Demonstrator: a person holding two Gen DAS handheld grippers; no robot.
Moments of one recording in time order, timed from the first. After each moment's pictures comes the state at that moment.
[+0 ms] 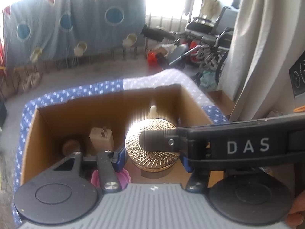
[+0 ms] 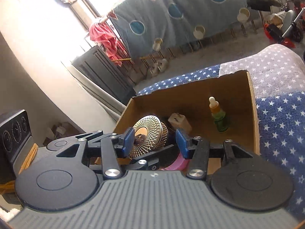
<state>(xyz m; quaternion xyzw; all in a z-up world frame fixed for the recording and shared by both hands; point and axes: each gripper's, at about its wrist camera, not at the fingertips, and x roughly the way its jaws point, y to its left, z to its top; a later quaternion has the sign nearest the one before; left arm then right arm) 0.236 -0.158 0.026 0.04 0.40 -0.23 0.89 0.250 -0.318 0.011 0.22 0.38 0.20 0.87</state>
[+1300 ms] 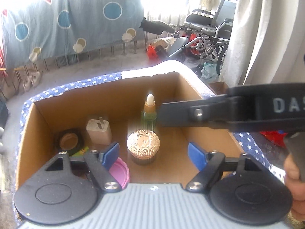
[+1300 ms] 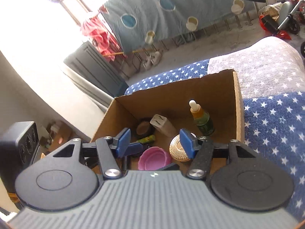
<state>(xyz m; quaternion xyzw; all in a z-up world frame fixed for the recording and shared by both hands) 0.216 -0.162 0.020 0.07 0.40 -0.23 0.88 0.243 -0.343 0.002 0.23 0.37 0.19 0.88</state>
